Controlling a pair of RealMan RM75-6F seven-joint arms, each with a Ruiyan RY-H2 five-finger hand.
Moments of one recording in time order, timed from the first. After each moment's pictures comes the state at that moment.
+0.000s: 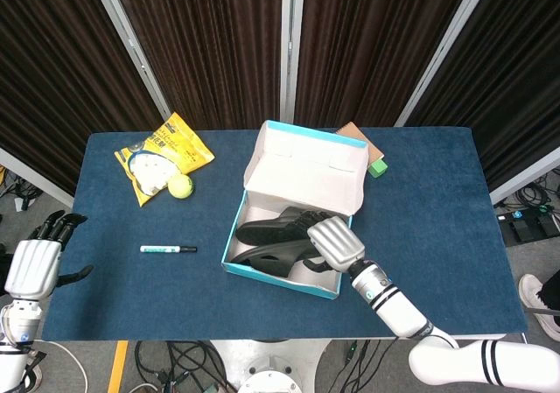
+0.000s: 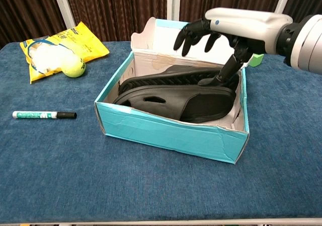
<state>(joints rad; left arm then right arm) -0.16 -1.21 -0.06 -1.51 1.50 1.47 0.02 0.73 -1.38 0.21 -1.90 -1.09 0.92 -0.44</state>
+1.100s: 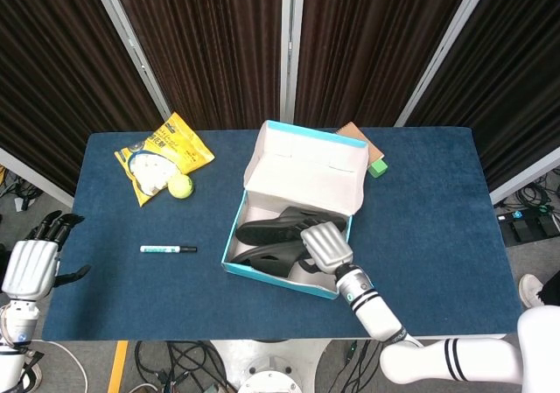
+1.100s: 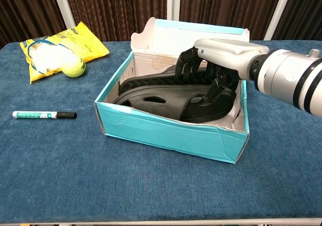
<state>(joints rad) -0.16 -1.22 -0.06 -1.48 1.51 1.48 -0.01 0.80 -1.57 0.16 -1.81 -0.89 1.06 -0.61</state>
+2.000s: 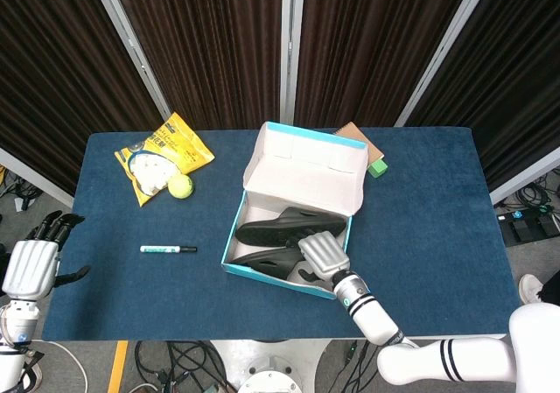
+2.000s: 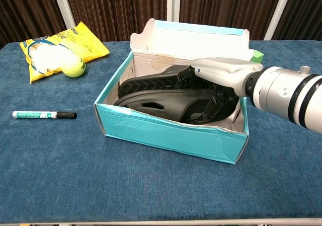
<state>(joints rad) -0.16 -1.22 -0.06 -1.48 1.51 1.48 -0.01 0.82 -1.59 0.12 -1.79 -0.82 1.04 -0.63</state>
